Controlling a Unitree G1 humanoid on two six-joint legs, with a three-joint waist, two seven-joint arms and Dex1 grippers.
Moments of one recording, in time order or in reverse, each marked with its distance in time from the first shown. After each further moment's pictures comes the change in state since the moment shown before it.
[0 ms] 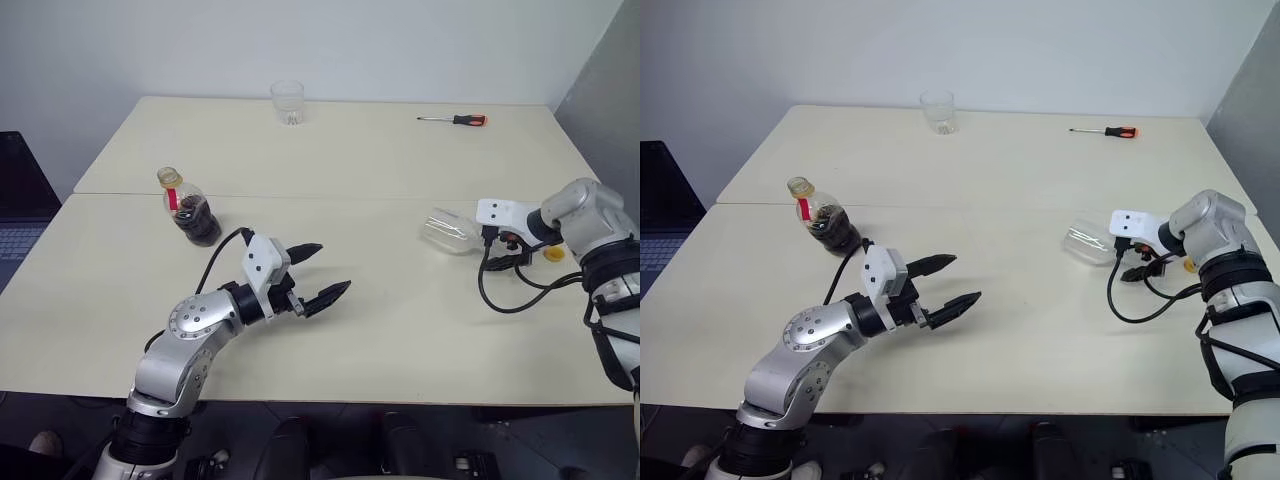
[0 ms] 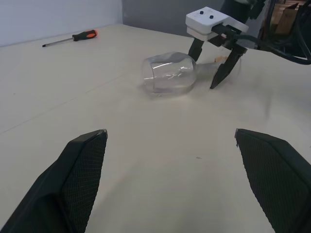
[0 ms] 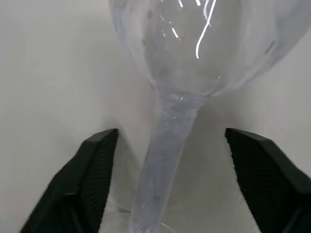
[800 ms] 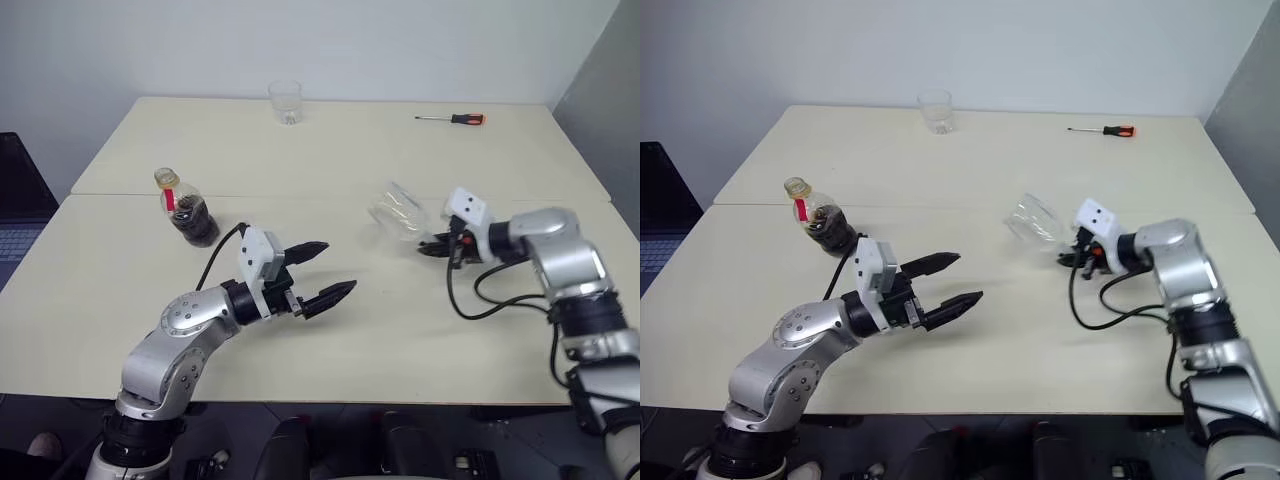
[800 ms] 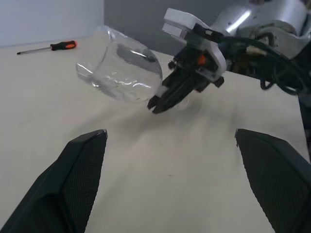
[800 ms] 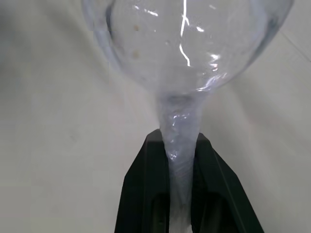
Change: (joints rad) left arm 0.007 0.016 0.061 -0.118 -0.202 0.160 -0.008; right arm 0.430 0.276 -0.366 -0.847 0.447 0.558 -0.183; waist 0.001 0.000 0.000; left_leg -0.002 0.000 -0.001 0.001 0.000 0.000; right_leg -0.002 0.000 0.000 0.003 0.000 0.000
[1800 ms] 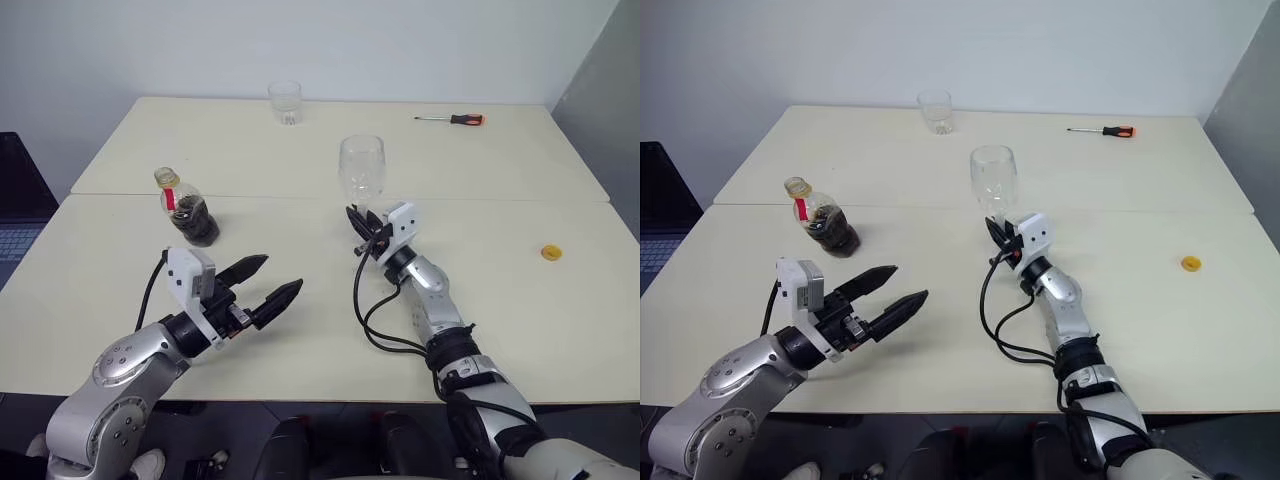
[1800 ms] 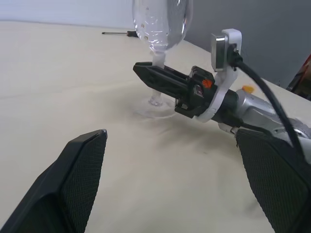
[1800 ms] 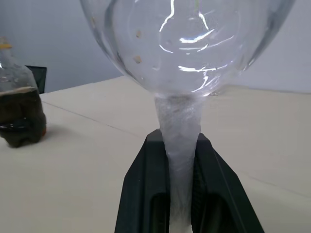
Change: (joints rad) left arm 0.277 0.035 0.264 -0.156 -0.135 0.052 0.191; right arm -0.068 0.515 -0.067 0.751 0.033 -1.153 -0.586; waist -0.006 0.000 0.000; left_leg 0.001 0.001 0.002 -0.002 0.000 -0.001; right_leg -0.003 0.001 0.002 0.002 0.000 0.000
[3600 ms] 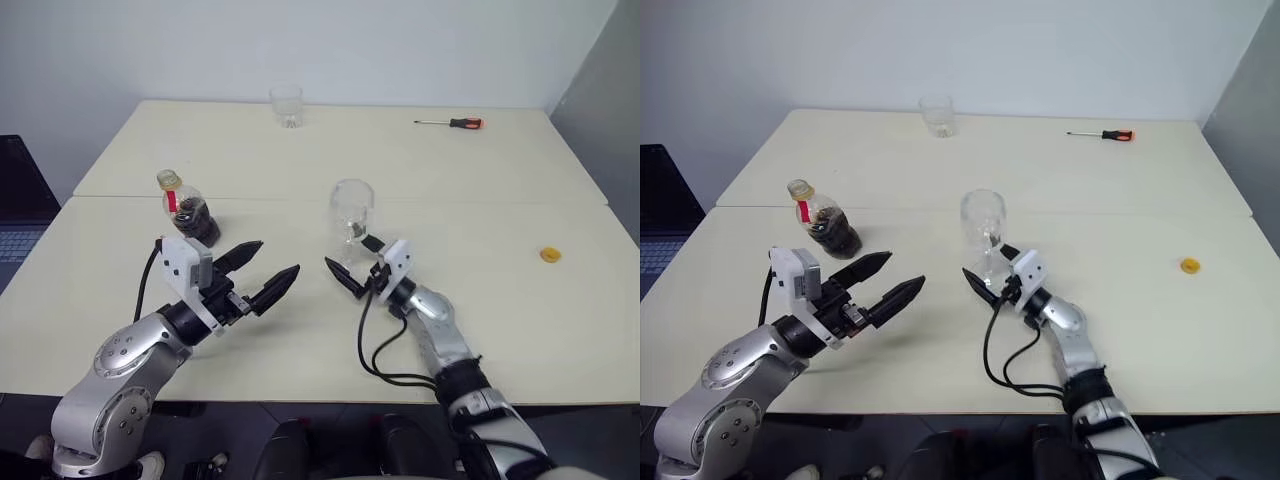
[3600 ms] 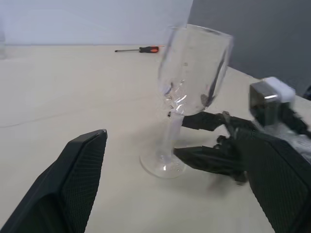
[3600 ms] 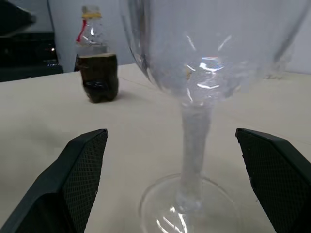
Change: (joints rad) left arm -0.057 0.000 -0.016 0.037 0.040 -0.039 0.003; right arm 0.325 -0.114 0.136 -0.470 0.060 0.227 0.216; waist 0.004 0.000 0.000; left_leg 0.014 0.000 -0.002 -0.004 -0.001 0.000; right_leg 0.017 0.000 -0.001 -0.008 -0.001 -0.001
